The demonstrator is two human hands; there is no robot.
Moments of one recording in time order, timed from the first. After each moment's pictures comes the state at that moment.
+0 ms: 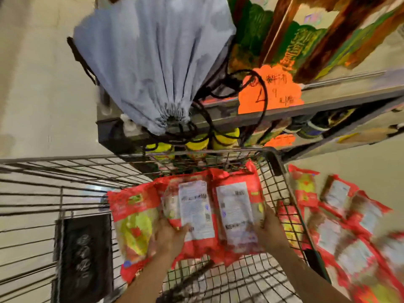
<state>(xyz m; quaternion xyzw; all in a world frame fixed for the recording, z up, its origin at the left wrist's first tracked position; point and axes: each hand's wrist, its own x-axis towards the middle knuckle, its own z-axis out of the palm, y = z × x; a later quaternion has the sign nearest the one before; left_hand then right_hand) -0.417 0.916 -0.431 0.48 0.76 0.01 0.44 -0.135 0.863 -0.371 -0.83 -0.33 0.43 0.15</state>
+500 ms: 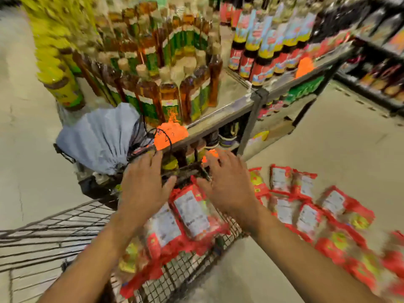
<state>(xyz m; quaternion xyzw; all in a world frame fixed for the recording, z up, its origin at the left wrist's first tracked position) -0.303 0.928 -0.023 0.89 0.44 0.05 0.03 -0.134 0.819 -0.034 -0.83 -0.55 0.01 0.11</state>
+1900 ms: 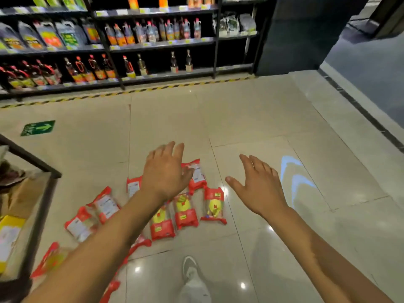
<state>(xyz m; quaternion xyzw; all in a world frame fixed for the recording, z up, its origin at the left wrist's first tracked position) 0.373 0.149 -0.035 0.98 -0.17 -0.04 0.04 0.291 -0.073 -0.044 -0.99 0.10 0.05 0.11</state>
